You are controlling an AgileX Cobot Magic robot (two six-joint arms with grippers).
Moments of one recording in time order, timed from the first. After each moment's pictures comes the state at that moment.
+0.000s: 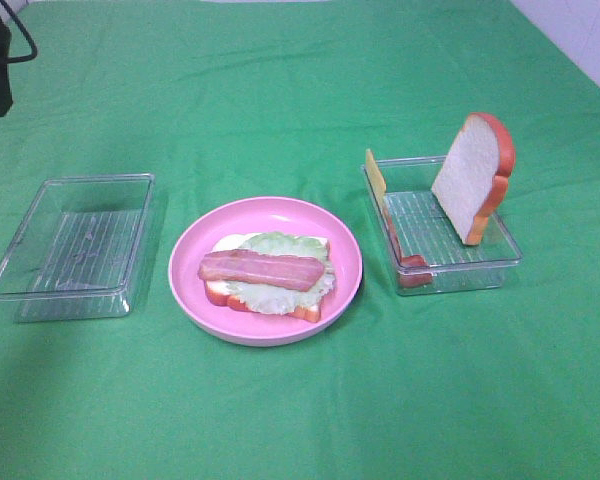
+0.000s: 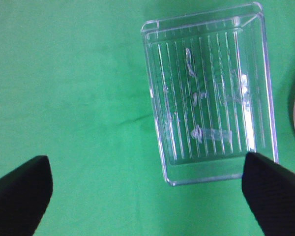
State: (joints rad) left arm -0.08 1.80 -1.65 0.06 1.22 -0.02; right arm 0.04 0.00 -0.46 0.00 1.11 -0.01
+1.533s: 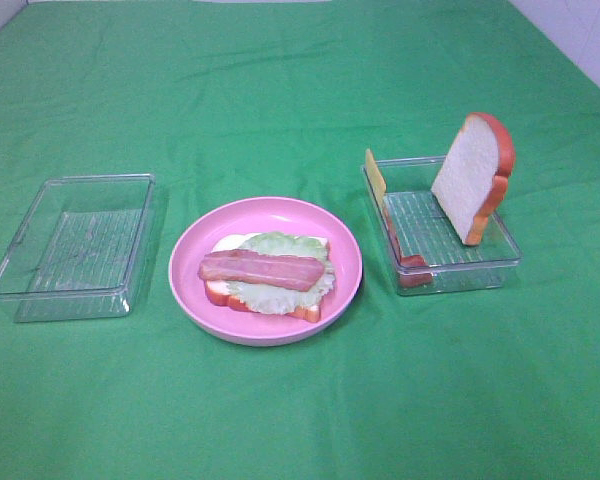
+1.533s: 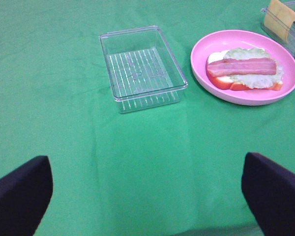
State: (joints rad) left arm -0.08 0.00 -0.52 -0.12 1.10 0.06; right arm 0.04 0.00 -0.46 0.00 1.11 -0.01
